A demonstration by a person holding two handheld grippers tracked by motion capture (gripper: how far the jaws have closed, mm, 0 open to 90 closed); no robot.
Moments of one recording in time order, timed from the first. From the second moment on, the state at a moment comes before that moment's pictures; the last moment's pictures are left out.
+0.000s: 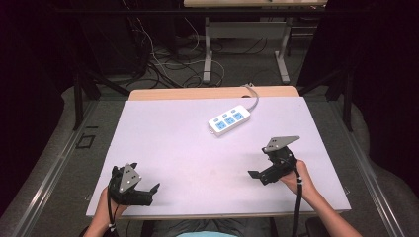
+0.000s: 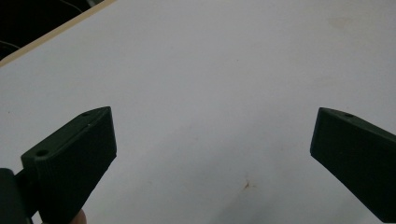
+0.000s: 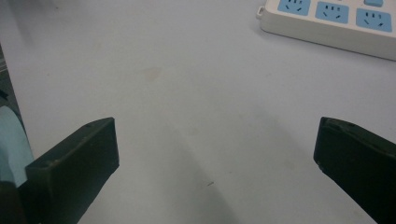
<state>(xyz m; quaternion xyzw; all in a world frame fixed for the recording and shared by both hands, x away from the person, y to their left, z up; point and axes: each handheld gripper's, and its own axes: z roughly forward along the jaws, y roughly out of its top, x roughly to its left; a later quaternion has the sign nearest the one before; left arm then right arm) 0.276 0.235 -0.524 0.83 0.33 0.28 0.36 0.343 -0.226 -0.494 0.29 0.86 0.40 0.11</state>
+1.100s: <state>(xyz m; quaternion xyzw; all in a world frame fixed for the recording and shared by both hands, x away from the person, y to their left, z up) 0.275 0.234 -0.524 0.83 0.33 0.28 0.36 0.291 -0.256 -0.523 0.31 0.86 0.38 0.12</state>
